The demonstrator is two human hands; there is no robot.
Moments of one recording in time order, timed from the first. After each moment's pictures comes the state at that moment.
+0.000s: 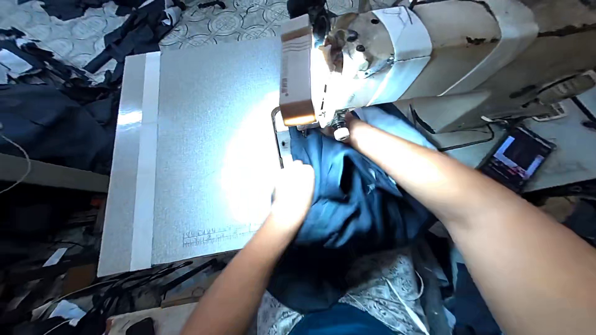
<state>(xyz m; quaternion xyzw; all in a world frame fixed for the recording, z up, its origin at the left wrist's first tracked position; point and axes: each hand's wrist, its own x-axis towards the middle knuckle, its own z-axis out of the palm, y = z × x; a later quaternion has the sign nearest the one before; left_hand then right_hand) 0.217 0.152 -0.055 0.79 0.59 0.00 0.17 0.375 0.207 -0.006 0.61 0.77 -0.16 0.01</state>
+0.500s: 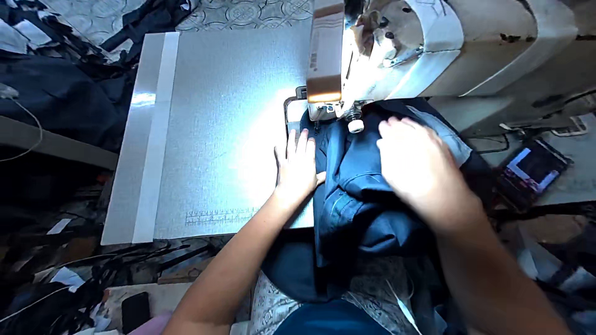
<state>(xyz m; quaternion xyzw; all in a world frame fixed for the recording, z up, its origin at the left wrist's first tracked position) 0.211 0.175 -0.098 0.80 0.57 0.11 0.16 0.394 0.141 -0.010 0.63 0.77 -0.03 -0.13</state>
